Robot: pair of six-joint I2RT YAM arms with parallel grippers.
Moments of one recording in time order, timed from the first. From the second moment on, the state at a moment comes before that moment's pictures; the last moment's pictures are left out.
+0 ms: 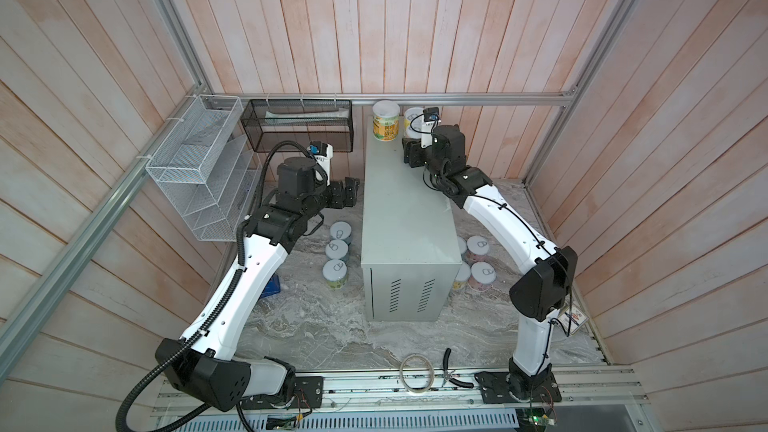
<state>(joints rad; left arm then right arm) -0.35 1.37 1.53 -0.54 0.07 -0.18 0.56 1.95 2.04 -0.25 0.23 0.09</state>
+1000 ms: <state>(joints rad) -0.35 1.36 1.41 -0.50 0.03 -0.22 0.58 1.73 1.84 -0.38 0.18 0.11</state>
